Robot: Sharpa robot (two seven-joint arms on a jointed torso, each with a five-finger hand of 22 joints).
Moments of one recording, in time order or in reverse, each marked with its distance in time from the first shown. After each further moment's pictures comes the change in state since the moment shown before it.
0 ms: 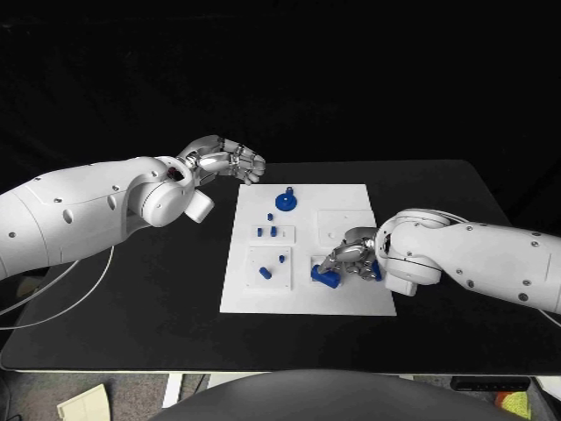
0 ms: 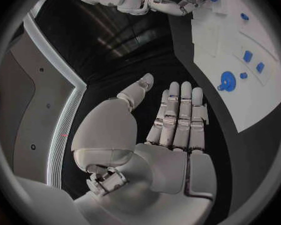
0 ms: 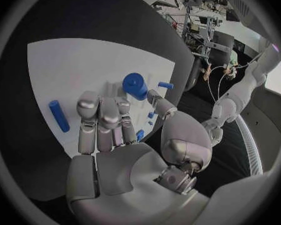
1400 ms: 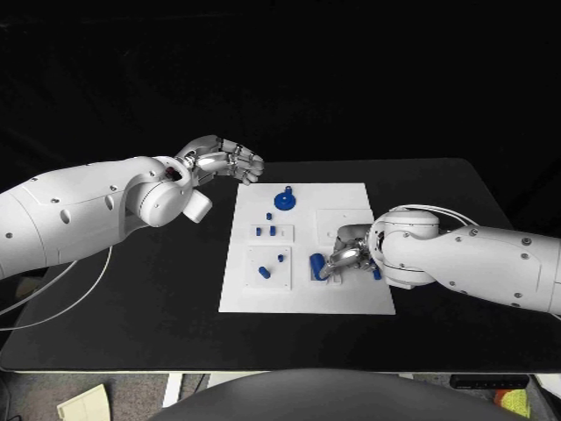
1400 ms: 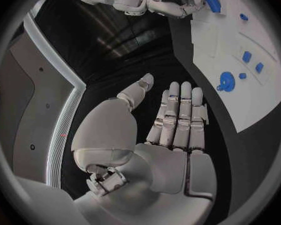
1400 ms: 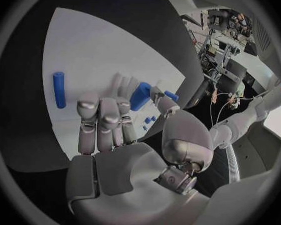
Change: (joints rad) left arm 0.000 0.000 0.000 0.000 0.000 0.004 -0.005; left_hand 0.000 0.000 0.003 0.003 0.000 -0.006 0.001 0.000 -0.002 0.000 0.000 0.000 -0.001 0.000 0.000 -0.008 0.004 0.004 0.000 0.000 -0.004 0.003; right arm 0.000 0.014 0.000 0.018 -0.283 0.048 0.013; right_hand 0.032 -0.003 -0.031 -0.030 0.000 0.019 -0.007 -0.005 0.016 0.004 -0.004 -0.007 0.007 0.003 -0.004 0.000 0.000 0.004 0.000 -0.007 0.000 0.001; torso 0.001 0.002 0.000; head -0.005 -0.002
